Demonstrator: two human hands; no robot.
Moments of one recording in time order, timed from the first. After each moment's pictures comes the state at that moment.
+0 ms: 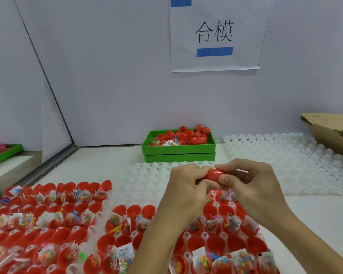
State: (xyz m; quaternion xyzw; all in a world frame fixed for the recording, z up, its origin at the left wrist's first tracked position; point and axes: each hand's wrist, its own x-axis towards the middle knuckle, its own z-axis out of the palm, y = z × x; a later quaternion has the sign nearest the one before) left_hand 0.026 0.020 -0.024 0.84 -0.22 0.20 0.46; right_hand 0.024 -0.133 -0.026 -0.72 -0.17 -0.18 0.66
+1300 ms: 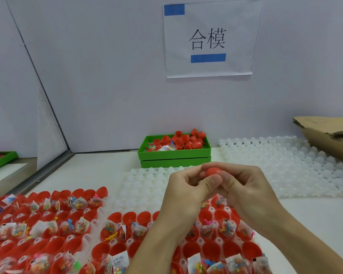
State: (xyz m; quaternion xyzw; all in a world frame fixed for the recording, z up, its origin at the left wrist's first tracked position) left_hand 0.018 0.010 -0.021 0.64 -0.19 0.01 0.74; right_hand 0.025 -0.134 -0.025 -0.61 -0.22 -0.07 0.76
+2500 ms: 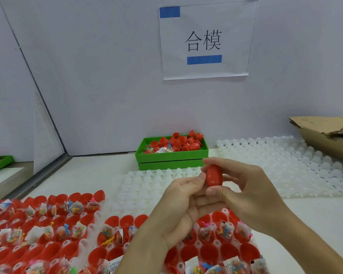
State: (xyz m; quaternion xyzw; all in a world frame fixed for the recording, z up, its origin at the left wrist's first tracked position) left_hand 0.019 0.012 -0.018 0.53 -0.10 -0.15 0.83; right_hand 0.022 -0.146 -0.017 -0.77 -0.27 -0.20 0.55
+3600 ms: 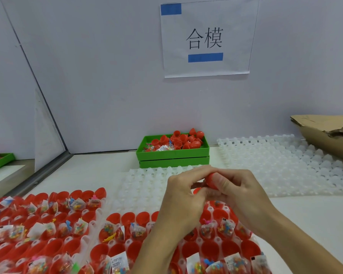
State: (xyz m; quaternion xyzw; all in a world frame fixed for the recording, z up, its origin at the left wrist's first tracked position) left_hand 0.025 0.010 -0.031 0.78 -0.29 0.23 0.51; right_hand 0.030 -0.135 -0.036 -0.64 -0.21 -0.04 0.73
